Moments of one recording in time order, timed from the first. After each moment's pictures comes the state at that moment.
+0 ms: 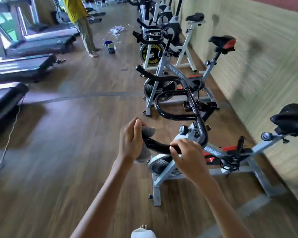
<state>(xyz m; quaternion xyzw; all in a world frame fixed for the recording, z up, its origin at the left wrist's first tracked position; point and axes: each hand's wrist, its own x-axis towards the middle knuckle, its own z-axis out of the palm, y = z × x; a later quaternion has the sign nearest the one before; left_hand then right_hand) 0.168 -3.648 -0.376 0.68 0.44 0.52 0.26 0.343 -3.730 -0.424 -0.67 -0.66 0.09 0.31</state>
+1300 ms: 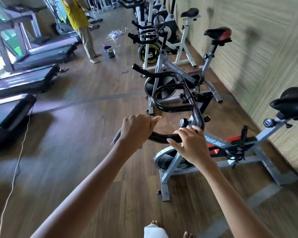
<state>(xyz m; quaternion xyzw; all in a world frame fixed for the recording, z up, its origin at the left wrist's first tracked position) 0.187 -3.653 -0.340 0.87 0.48 0.09 -0.12 0.365 -3.724 -0.451 -0.68 -0.69 -0.03 0.24</state>
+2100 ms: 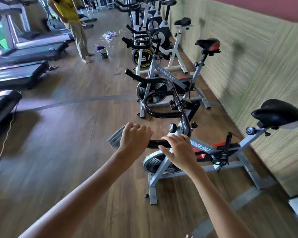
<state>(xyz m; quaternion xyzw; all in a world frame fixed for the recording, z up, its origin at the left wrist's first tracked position) 0.200 -3.673 -0.351 0.87 0.40 0.05 -0.27 0.373 -3.729 -0.451 -0.65 -0.72 -0.02 0.26</state>
